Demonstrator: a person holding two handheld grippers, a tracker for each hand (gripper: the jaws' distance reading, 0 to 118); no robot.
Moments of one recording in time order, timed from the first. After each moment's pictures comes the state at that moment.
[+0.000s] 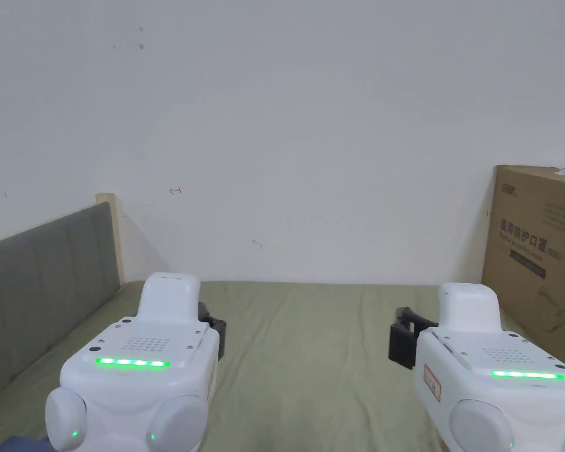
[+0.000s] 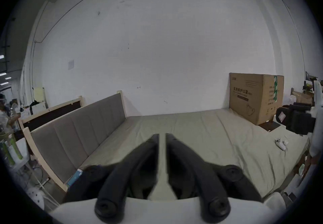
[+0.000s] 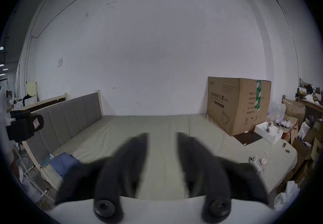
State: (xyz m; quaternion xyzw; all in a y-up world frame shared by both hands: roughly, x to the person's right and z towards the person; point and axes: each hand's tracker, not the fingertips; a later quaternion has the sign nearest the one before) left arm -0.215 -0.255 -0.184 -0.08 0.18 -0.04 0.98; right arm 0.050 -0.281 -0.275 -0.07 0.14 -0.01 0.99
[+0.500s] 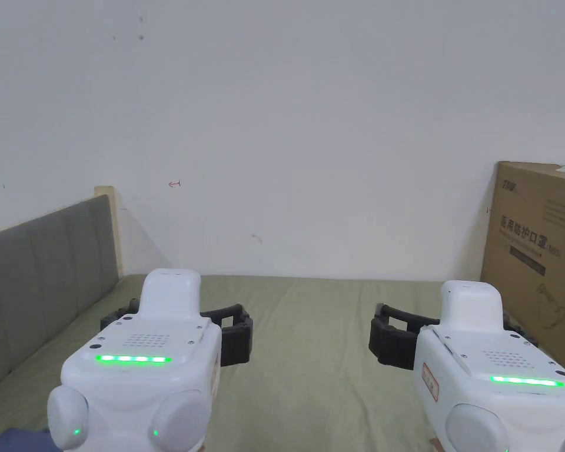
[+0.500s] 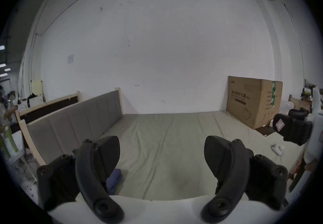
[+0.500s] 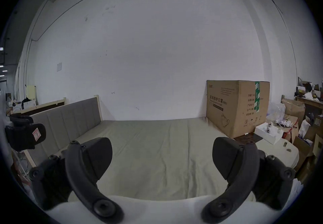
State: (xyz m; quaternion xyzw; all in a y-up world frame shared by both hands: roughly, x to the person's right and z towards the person) left arm -0.211 -0.258 -0.188 -0.08 0.18 -0.03 0.98; right arm 0.047 -0.284 -0.274 -0.05 0.13 -0.02 0.99
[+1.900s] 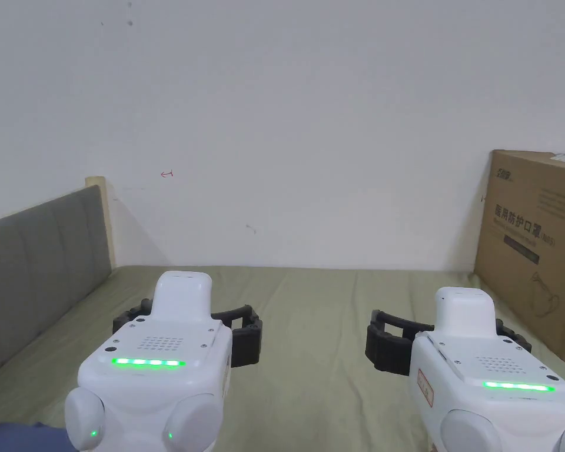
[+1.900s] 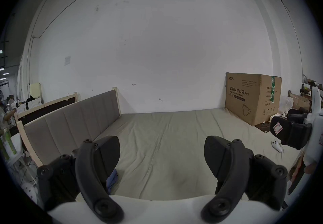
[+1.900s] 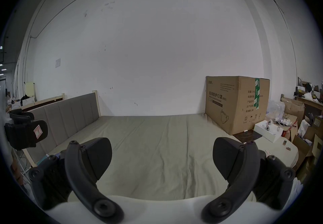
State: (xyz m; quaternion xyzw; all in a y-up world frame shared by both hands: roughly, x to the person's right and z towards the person) left arm -0.202 -0.270 -0.203 -0.08 0.16 -0.02 0.98; right arm 0.050 -0.300 -0.283 -0.07 0.13 -0.01 0.99
